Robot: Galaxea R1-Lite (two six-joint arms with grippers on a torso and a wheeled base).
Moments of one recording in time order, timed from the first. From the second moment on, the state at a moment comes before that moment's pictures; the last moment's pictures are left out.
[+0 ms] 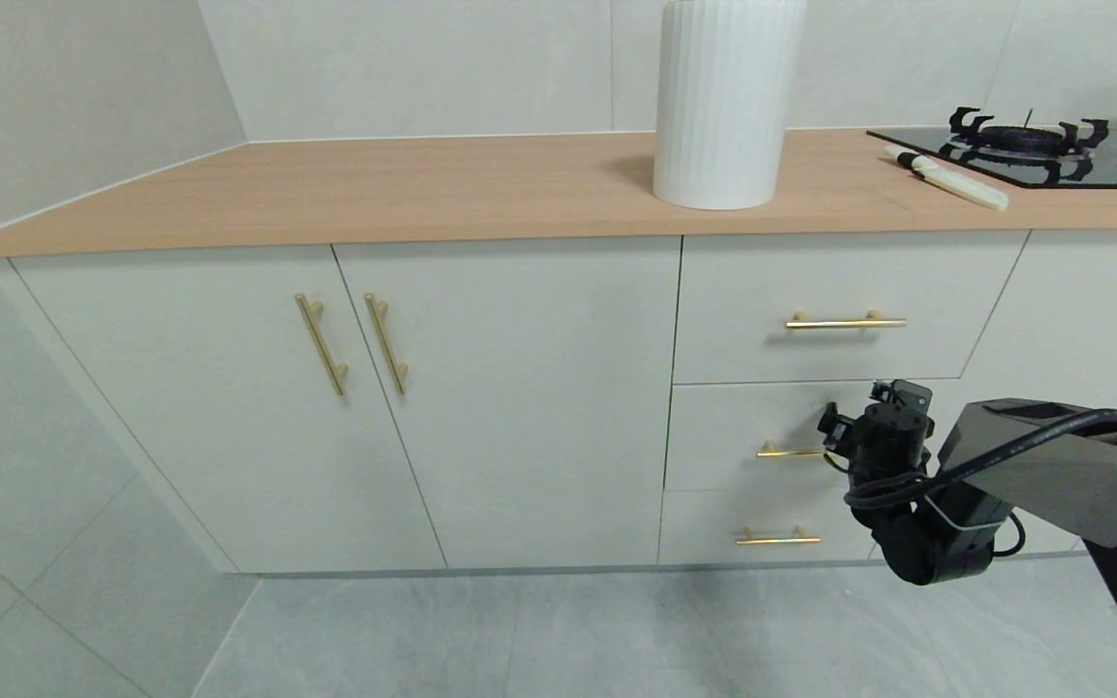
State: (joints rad) left arm 0.00 0.00 0.00 0.00 0.02 -0.01; right arm 0.16 2.56 -1.10 -1.38 -0.61 0.24
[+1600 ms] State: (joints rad) left arm 0.00 0.00 0.00 0.00 0.02 -0.01; right arm 0.30 1.27 -0.34 -0.82 -0.46 0.04
